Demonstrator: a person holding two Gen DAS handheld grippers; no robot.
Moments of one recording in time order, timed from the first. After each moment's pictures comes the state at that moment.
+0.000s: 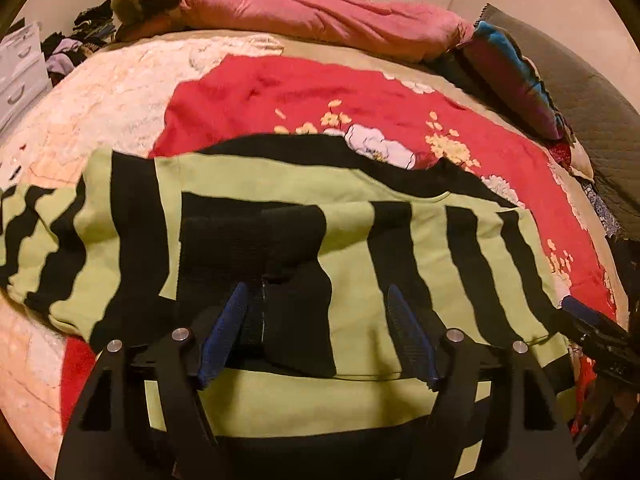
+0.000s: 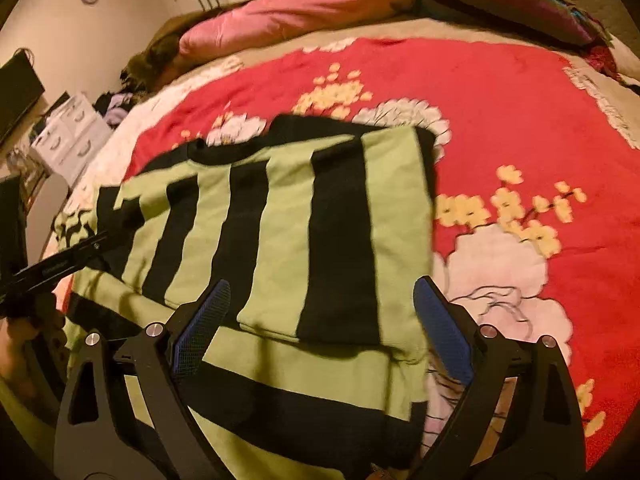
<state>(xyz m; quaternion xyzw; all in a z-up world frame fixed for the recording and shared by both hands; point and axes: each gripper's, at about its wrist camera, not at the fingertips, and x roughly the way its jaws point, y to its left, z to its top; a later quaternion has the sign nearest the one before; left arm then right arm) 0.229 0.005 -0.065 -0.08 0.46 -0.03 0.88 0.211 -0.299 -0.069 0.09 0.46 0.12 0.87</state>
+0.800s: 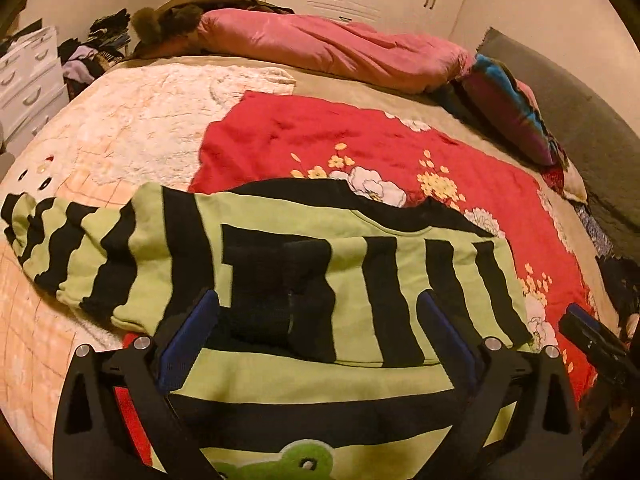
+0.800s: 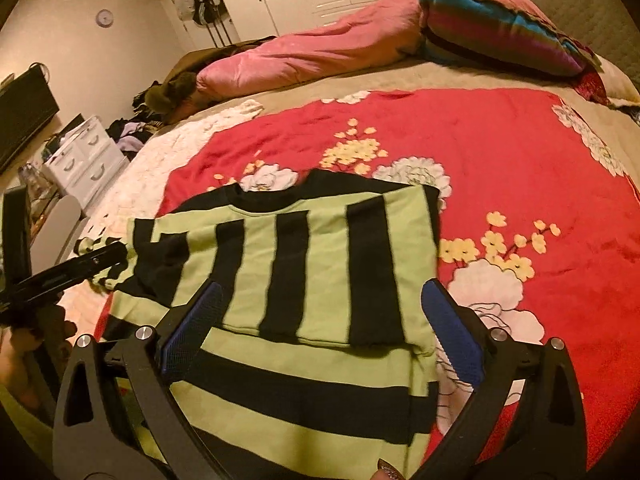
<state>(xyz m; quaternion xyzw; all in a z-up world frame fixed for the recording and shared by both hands) 0.202 0.025 -0.009 -0.10 0.43 -0.02 0.90 0.183 -0.281 -0.010 0.10 0.40 0.13 0.90</state>
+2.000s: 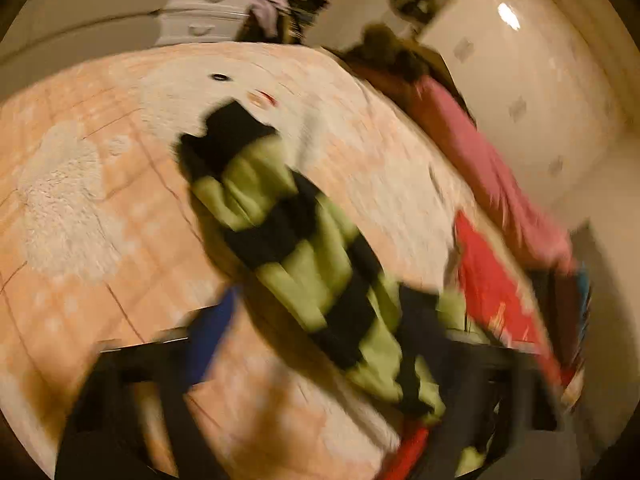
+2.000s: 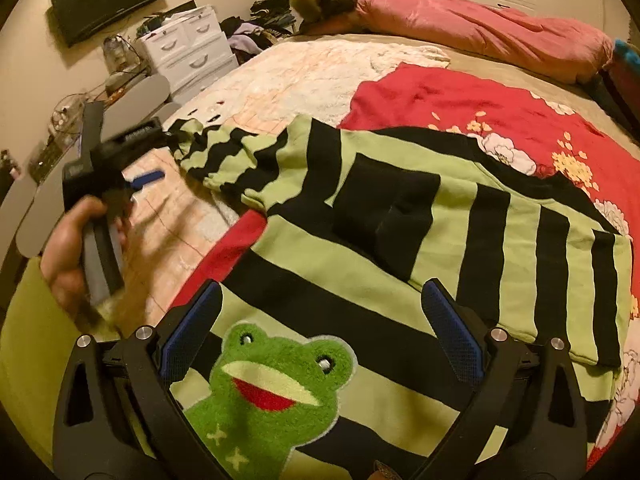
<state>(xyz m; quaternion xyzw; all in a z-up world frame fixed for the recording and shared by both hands) 0.150 0.334 -0.058 -0.38 0.31 0.17 0.86 0.150 -0.055 -0.016 -0.04 0.45 0.31 0.84</state>
